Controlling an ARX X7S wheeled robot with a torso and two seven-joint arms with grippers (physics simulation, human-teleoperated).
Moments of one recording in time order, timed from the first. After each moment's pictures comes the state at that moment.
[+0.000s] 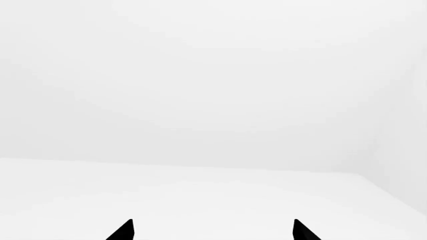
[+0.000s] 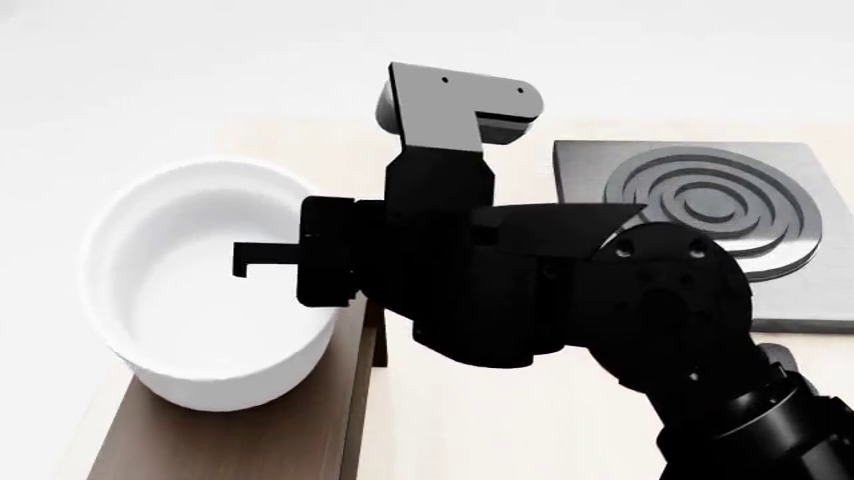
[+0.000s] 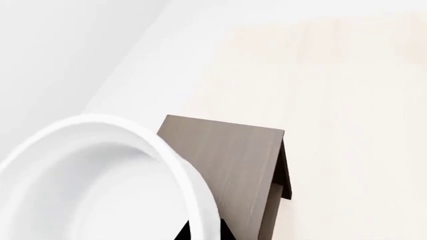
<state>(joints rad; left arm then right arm) 0.58 -0.26 -0.22 0.41 -0.44 0.40 -1.05 1.29 0.31 -0.69 0.26 1.82 0.97 0.83</state>
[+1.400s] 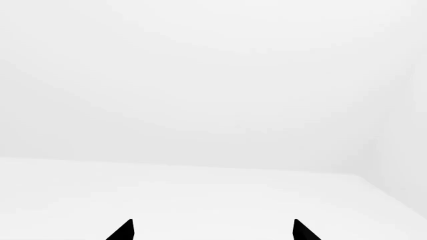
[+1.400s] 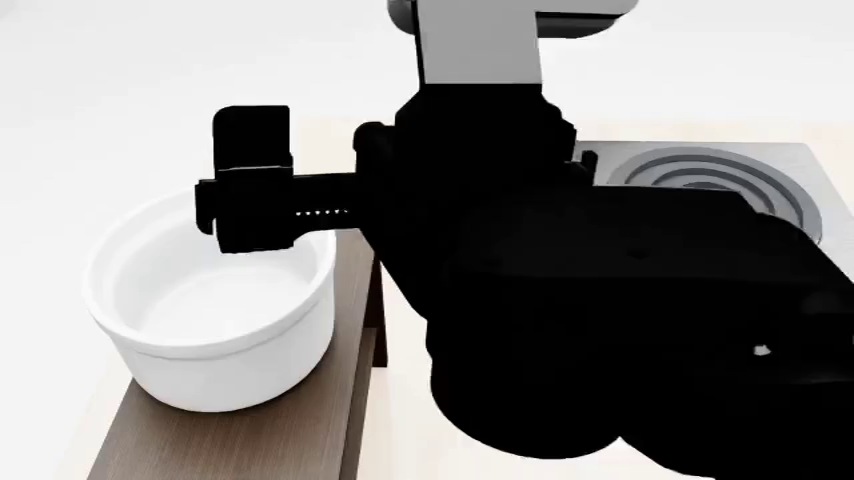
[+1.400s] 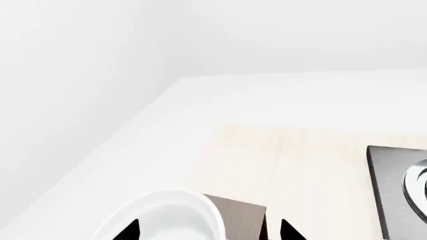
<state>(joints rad) 0.58 -0.26 -0.22 0.42 -0.44 0.41 -1.05 1.32 0.42 -0.58 -0.22 1.91 0.86 1.14</state>
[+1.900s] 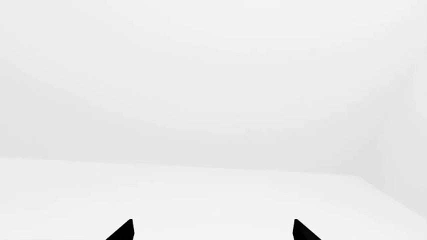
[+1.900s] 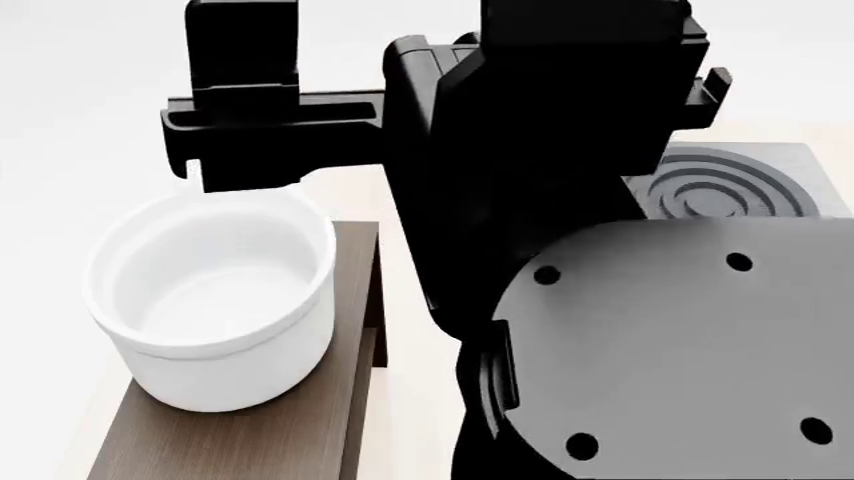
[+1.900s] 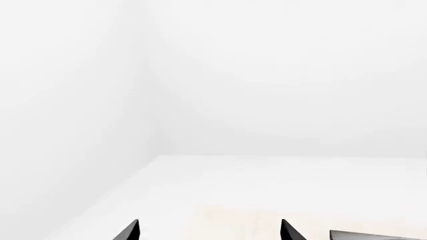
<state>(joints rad) 0.59 -0.27 -0.22 0.42 -0.44 0.41 -1.05 1.42 0.47 -0.50 -0.51 1.91 0.79 1.36</state>
